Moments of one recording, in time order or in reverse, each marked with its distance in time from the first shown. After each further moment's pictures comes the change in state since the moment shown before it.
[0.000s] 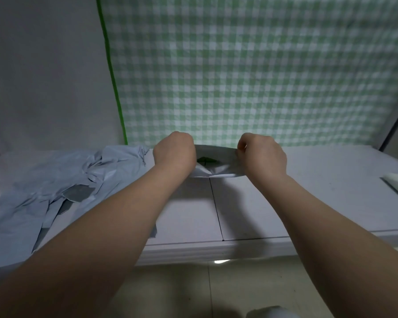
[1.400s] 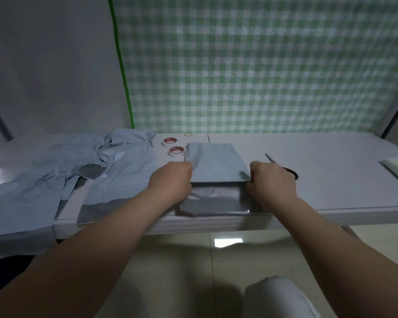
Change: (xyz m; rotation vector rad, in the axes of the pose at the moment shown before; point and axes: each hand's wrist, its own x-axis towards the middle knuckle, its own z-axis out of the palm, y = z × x) left_hand -0.081 -0.047 0.038 -0.104 -0.184 0.164; right_hand -0.073 0.034 0.025 -0.179 -0.180 -0.074
